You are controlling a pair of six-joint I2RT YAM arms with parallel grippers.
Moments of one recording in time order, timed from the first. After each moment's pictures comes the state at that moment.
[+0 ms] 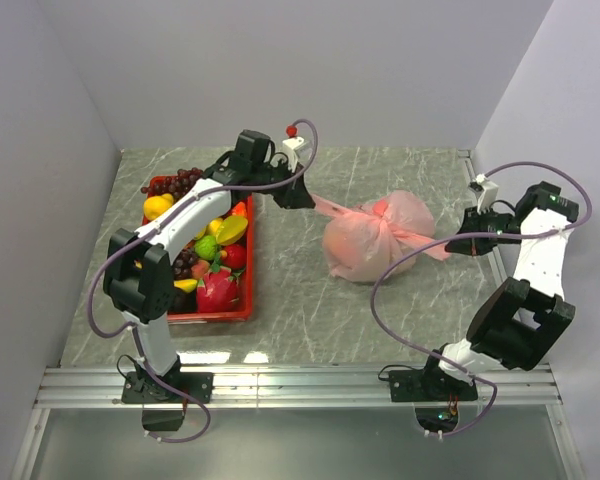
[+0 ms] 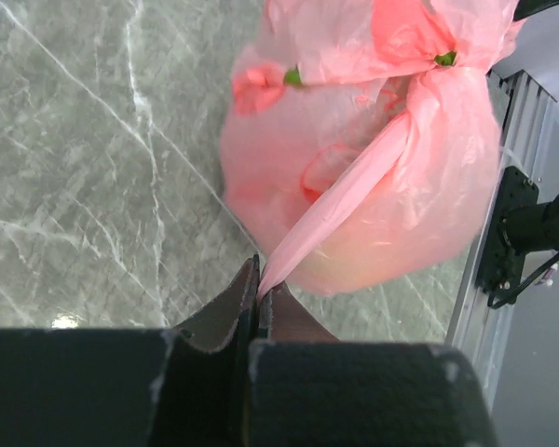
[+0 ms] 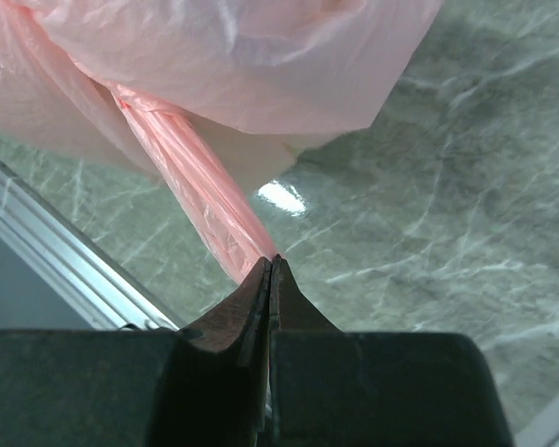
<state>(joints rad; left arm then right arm) -0.48 1.83 1.60 -0.38 0.71 -0.02 -0.55 1.47 1.35 -1.32 -0.80 -0.86</state>
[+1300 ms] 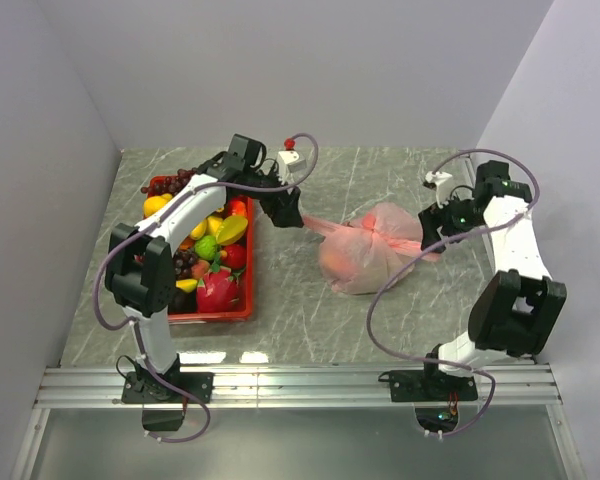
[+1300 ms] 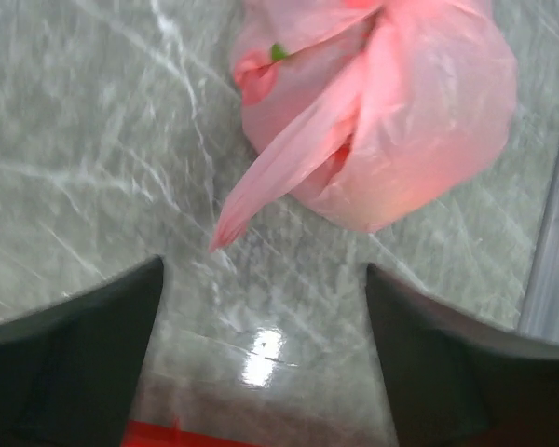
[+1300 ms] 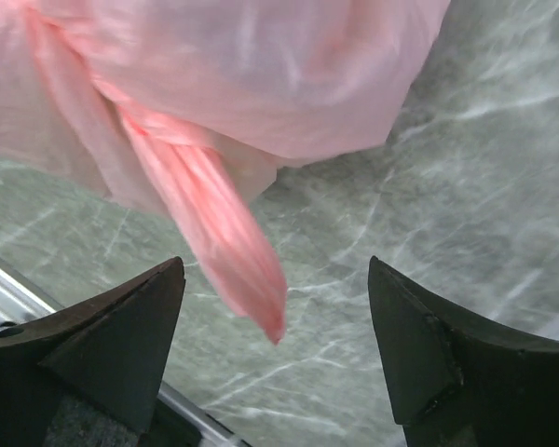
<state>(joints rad) -0.41 1.87 1.61 -0.57 0.76 0.31 -0.28 1.56 1.35 -1.12 -0.53 -0.82</state>
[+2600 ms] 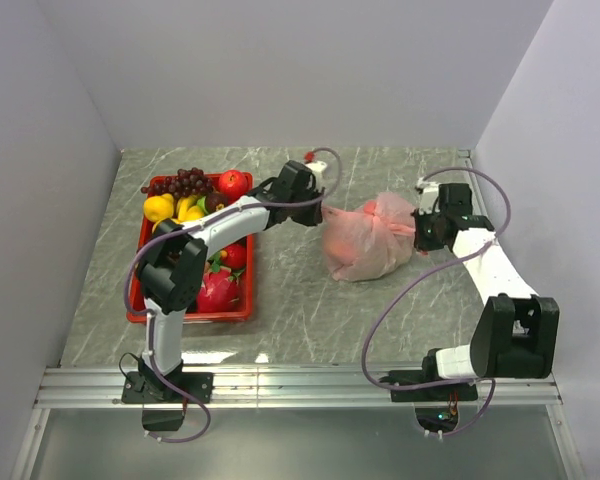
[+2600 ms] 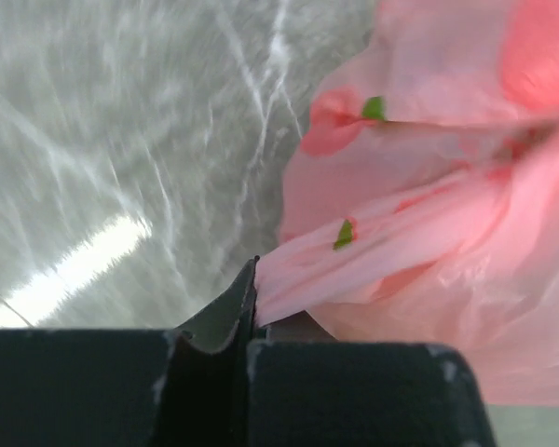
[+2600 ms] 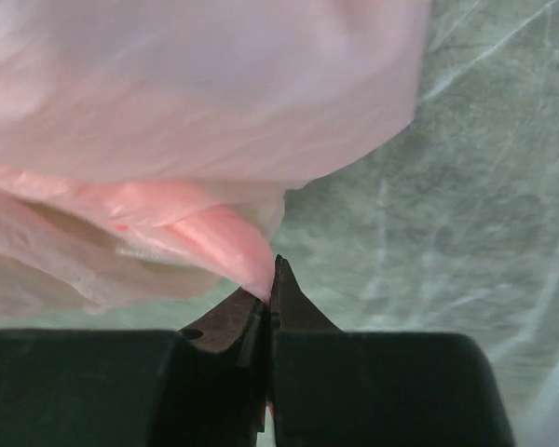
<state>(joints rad) -0.66 2.00 1.58 -0.26 0.14 -0.15 -0.04 1.38 0.98 -0.59 -0.13 -0.25</state>
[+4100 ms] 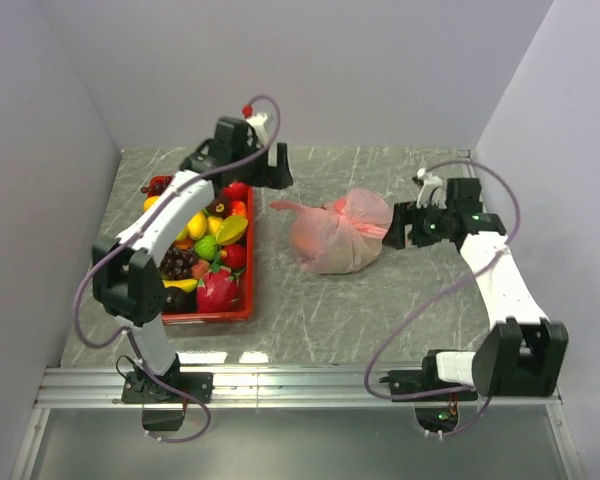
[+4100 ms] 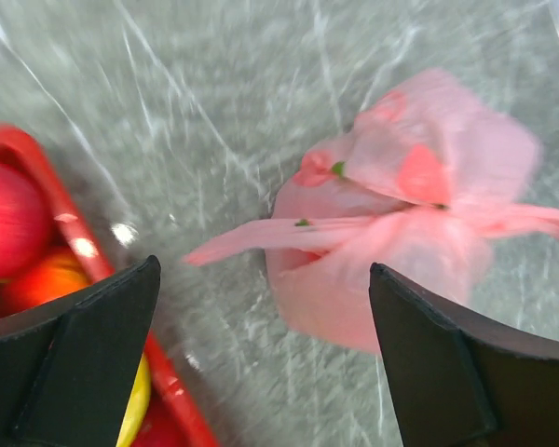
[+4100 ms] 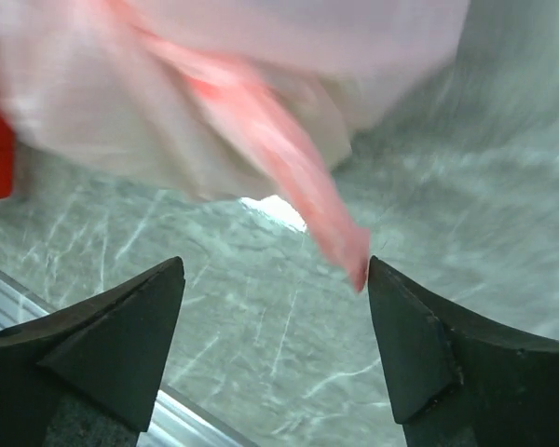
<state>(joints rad) -0.42 1.80 1.65 -0.48 0.21 -0.27 -0.04 1.30 1.03 -0.68 -0.53 -0.09</state>
